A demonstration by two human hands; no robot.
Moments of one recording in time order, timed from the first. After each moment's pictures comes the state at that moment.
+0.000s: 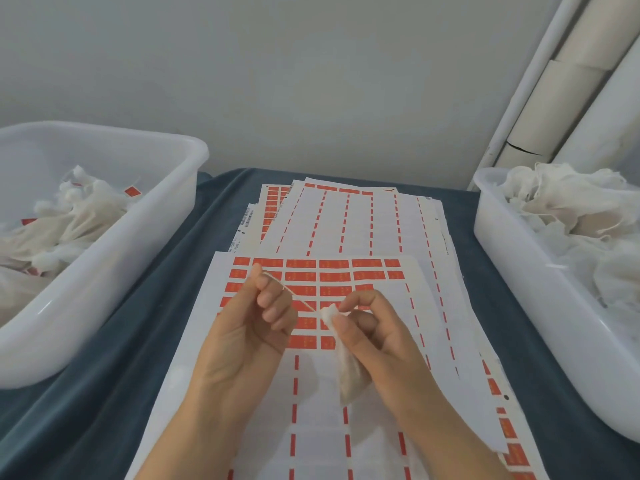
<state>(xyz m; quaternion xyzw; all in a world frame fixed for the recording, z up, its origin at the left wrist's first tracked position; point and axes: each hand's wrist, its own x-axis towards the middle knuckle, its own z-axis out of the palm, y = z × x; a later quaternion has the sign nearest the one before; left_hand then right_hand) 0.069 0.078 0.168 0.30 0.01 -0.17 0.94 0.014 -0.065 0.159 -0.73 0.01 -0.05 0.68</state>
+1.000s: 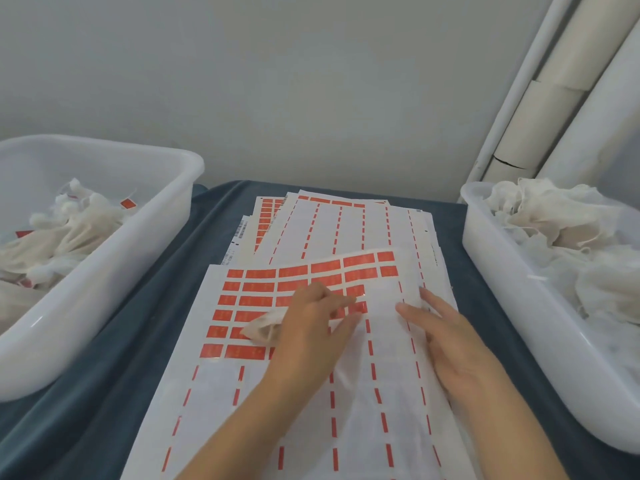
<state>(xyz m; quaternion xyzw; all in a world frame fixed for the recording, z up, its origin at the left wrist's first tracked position) 0.077 0.016 0.156 0.90 -0.17 0.00 0.40 0.031 -0.150 0.154 -0.60 0.26 -0.01 0.76</state>
